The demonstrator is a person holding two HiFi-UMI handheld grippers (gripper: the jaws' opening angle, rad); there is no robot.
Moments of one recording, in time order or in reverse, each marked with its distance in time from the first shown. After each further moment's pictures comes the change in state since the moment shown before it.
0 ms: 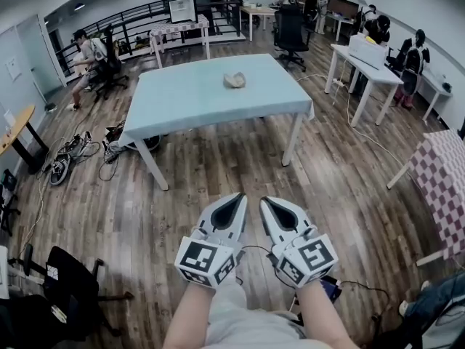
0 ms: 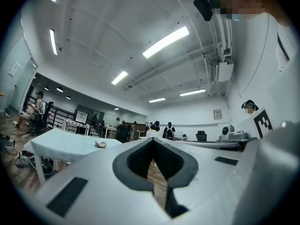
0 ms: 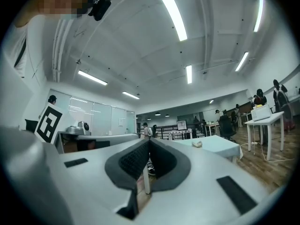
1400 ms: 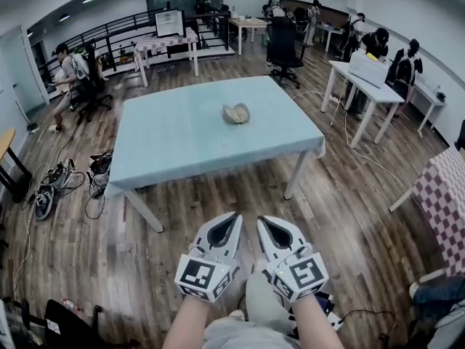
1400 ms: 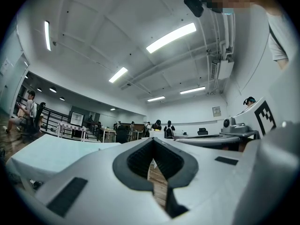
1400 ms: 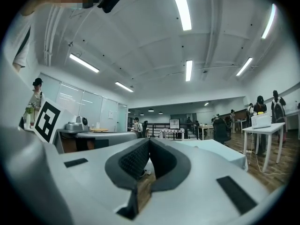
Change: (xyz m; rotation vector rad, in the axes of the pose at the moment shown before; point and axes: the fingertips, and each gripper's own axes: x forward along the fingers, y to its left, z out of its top) left arm 0.146 0.216 -0.007 0.039 -0.001 -0.063; right arm 0.237 -0.097 -0.026 -0.089 0.051 -0.101
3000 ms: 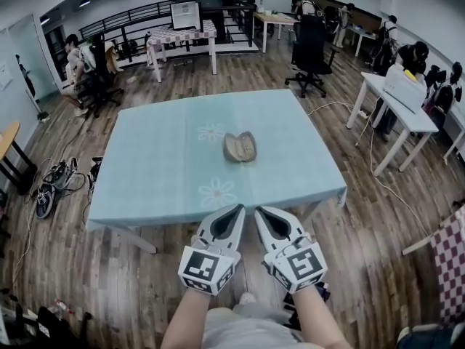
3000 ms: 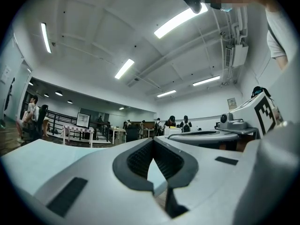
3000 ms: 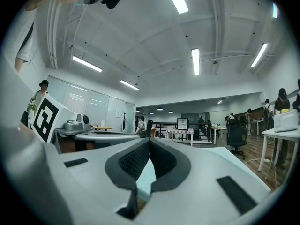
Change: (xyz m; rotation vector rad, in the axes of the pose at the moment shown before) left arm 0.295 0.158 -0.023 0.037 0.038 0.125; right arm 0.245 -0.237 -0.008 -0.028 0.012 0.167
